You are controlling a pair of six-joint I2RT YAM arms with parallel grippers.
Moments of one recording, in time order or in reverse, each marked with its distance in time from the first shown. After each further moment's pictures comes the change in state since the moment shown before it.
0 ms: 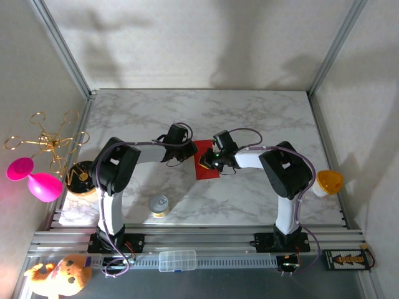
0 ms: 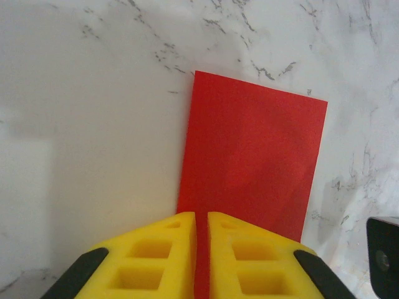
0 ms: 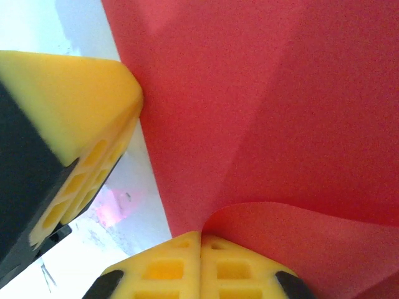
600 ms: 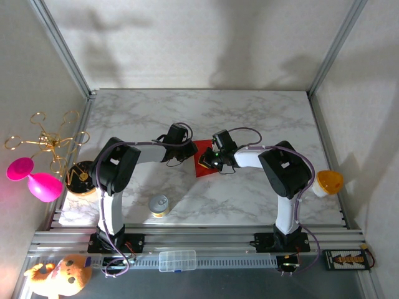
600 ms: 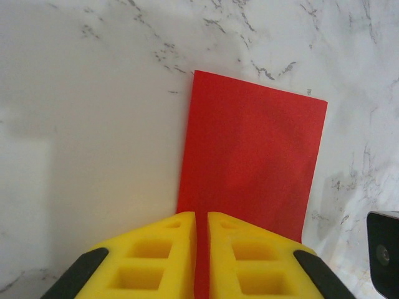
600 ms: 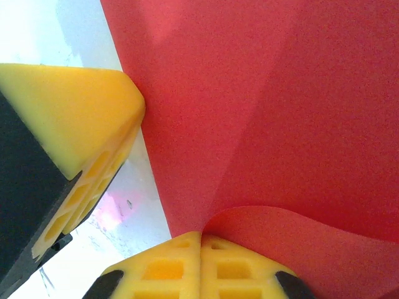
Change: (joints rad) left arm 0.000 0.000 0.000 0.000 0.002 0.000; right arm 0.001 0.006 0.019 -0.016 0.011 -0.002
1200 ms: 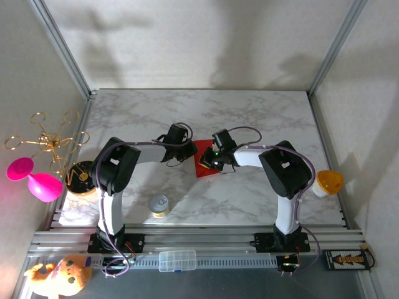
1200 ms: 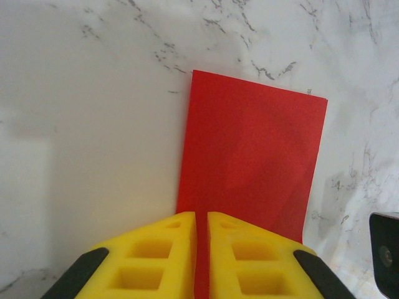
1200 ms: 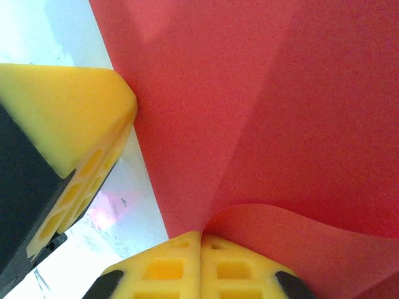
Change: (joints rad) left arm 0.000 0.000 0.000 0.000 0.000 0.000; right arm 0.000 -0.002 0.021 -0.057 0.007 -0.008
